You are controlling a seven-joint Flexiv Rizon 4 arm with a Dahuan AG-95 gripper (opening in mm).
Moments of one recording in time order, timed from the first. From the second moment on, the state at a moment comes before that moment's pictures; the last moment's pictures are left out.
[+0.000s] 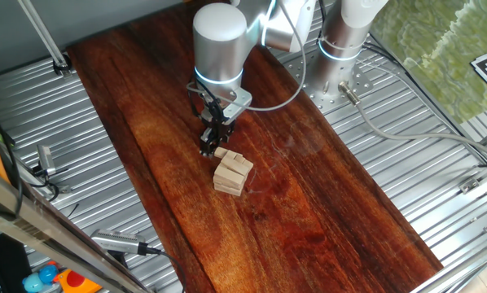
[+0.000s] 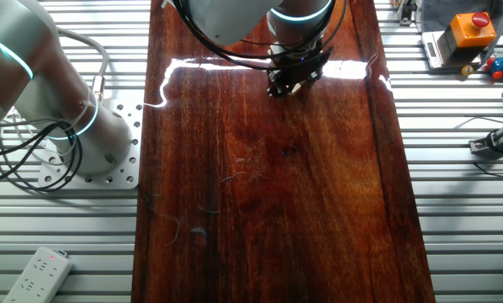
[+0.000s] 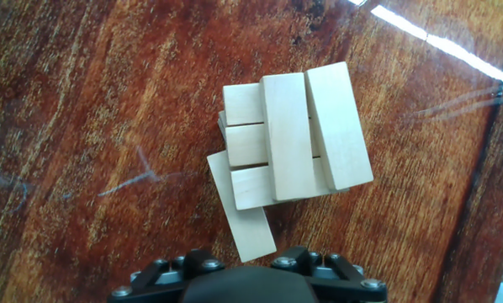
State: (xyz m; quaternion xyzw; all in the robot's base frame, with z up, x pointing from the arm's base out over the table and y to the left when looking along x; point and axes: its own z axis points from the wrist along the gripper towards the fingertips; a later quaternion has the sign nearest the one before) arm 0.458 0.099 0.068 -0.84 0.55 -0.02 0.05
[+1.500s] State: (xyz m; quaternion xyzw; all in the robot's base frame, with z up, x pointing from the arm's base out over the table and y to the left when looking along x) arm 0.459 0.104 0.062 -0.85 0.53 -0.01 0.05
